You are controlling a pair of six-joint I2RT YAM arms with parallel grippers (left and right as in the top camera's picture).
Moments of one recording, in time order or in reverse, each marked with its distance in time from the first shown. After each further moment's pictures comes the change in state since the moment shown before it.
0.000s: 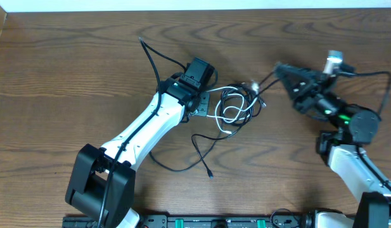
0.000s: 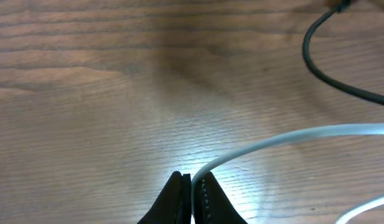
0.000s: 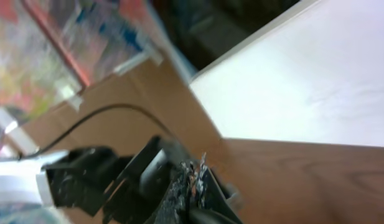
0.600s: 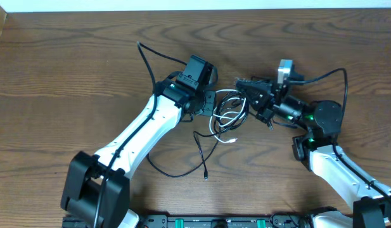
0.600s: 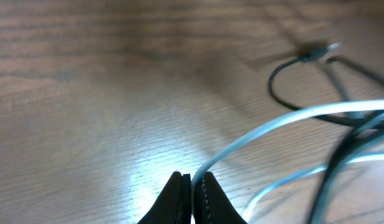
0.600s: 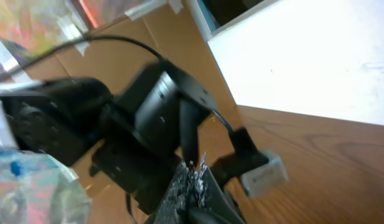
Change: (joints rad) left arm 0.000 -0.039 0.000 0.039 0.198 -0.003; right arm 0.298 0.000 0.000 -0.227 0.083 -0.339
